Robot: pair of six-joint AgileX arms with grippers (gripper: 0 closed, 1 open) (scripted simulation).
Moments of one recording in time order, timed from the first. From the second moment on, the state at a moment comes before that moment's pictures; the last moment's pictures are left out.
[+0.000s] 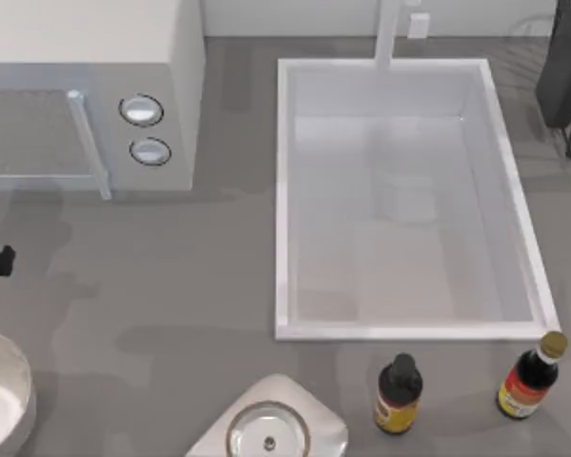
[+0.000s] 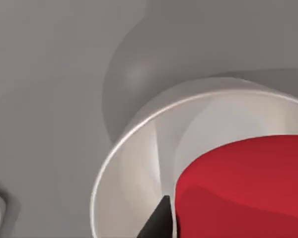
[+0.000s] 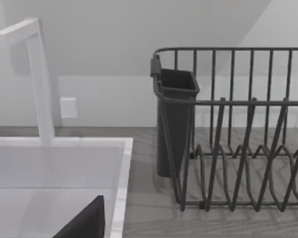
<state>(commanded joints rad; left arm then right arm) 0.04 1.45 1.08 -1.20 -0.01 0.09 0.00 0.00 0.00 0.00 0.00 0.00</state>
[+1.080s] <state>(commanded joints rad) -0.01 1.46 1.69 -1.76 -0.01 0.04 0.00 0.00 0.00 0.00 0.00 0.00</state>
